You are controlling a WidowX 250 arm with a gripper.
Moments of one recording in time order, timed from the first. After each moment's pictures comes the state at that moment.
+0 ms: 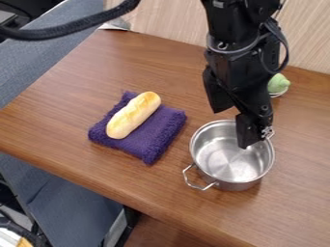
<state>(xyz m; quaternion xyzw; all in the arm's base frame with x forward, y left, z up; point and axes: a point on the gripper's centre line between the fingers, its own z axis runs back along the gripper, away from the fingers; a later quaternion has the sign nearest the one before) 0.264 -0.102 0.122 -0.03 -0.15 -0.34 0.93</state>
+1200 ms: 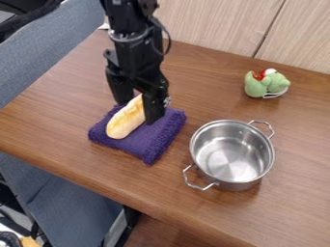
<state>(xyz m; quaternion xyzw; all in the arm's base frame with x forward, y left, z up) 0.270 0.035 0.083 0.01 -0.05 -0.12 0.99</state>
